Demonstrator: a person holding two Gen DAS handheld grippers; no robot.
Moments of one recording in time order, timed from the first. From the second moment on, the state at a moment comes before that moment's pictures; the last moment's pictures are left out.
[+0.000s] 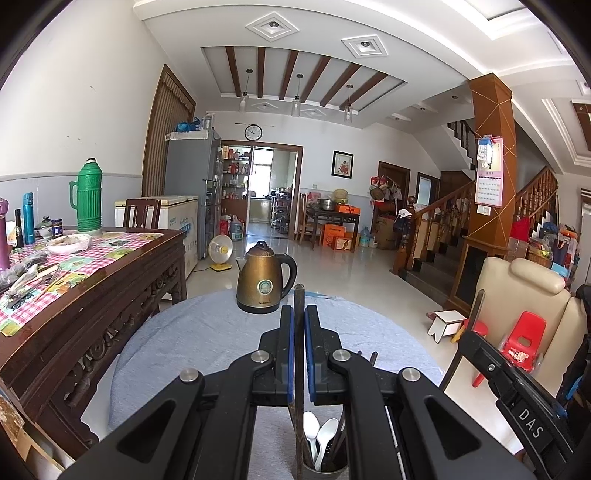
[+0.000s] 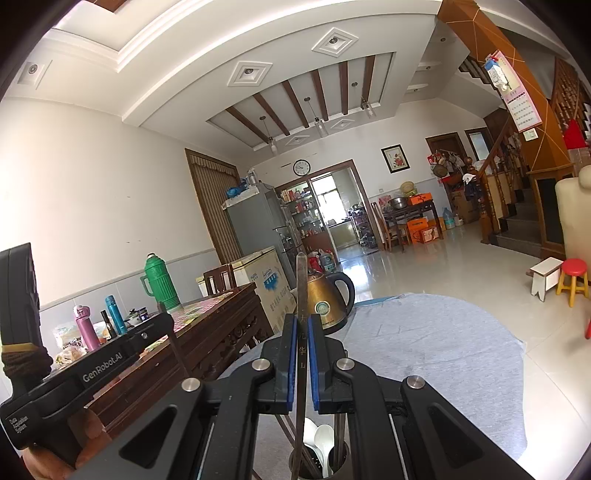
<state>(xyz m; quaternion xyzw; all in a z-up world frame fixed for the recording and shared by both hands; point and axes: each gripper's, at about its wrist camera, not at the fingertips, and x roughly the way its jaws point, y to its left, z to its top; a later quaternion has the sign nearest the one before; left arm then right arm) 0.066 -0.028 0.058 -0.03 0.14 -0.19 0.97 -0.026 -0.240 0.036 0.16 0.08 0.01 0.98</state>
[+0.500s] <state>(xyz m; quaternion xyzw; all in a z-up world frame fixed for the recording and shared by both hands) 0.063 -0.029 0.076 -0.06 0.10 -0.20 0.97 -0.025 -0.247 0.037 0.17 0.04 -0.01 0.99</state>
